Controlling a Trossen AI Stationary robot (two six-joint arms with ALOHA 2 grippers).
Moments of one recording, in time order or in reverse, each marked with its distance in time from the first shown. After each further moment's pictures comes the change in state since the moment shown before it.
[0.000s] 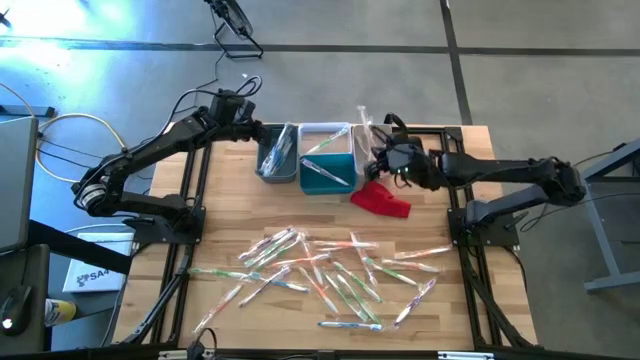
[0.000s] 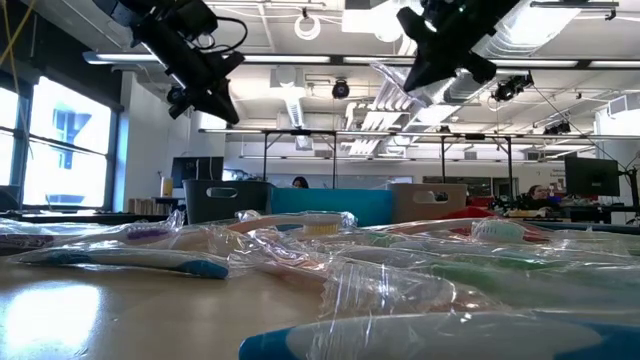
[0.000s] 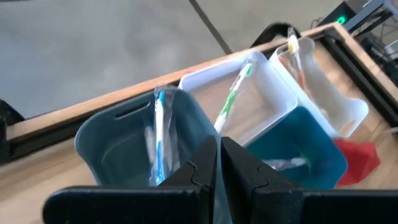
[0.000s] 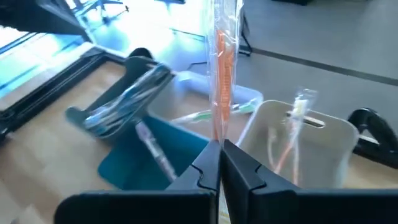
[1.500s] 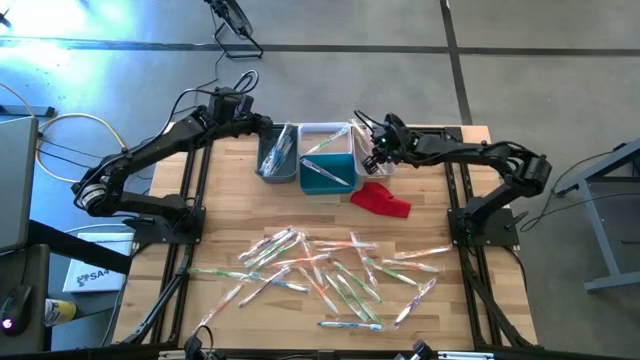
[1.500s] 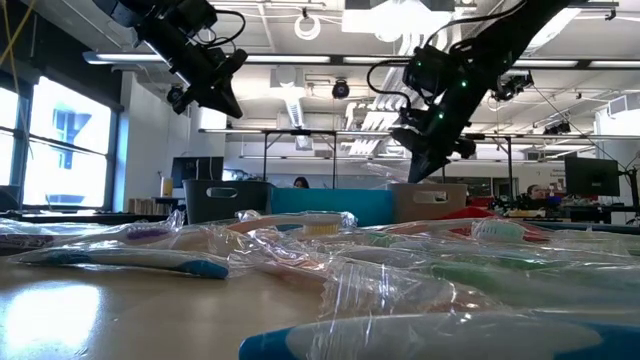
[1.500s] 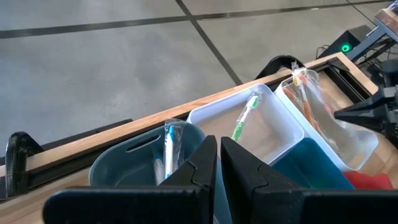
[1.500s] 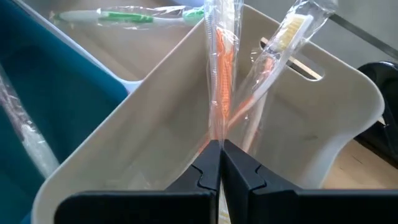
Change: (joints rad) left arm 0.000 0.000 0.000 0.092 -0.086 0.010; right arm -0.397 0.307 -0.115 0.168 -0.367 -0.385
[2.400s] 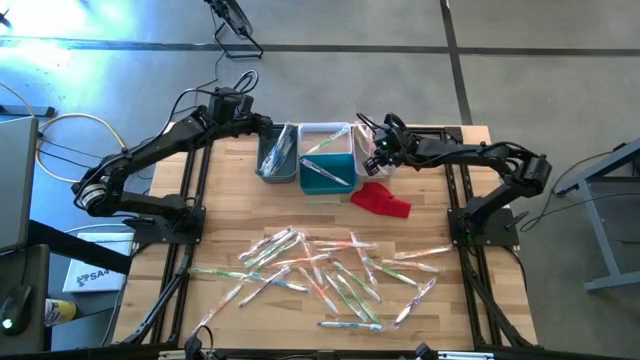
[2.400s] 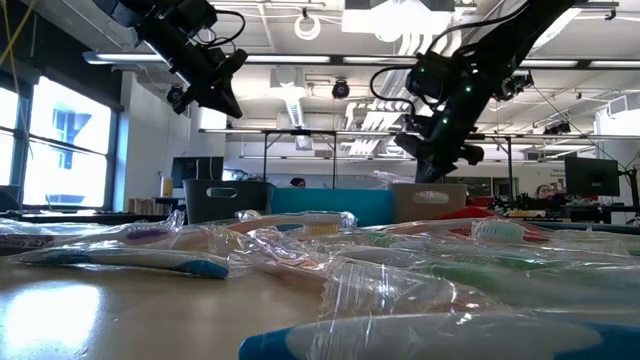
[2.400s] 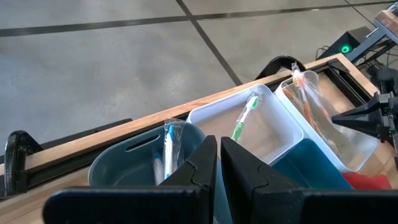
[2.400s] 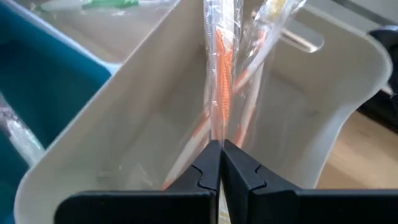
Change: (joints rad) left arm 0.000 0.000 0.000 0.000 0.000 -0.008; right arm 0.000 0.000 -0.035 -0.004 0.001 0.083
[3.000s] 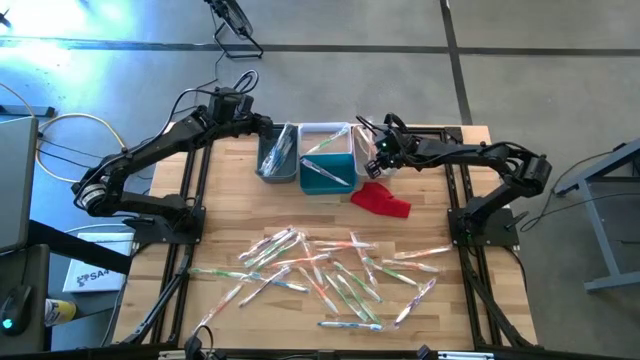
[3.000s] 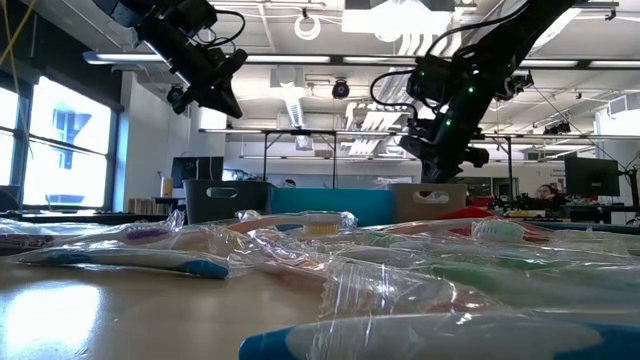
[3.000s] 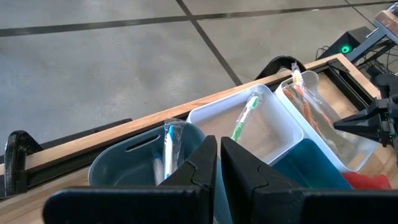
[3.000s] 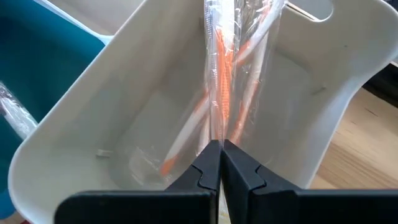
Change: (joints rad) left arm 0.000 0.000 0.000 0.000 0.000 0.000; right arm 0.000 0.000 0.000 -0.060 -0.024 0.024
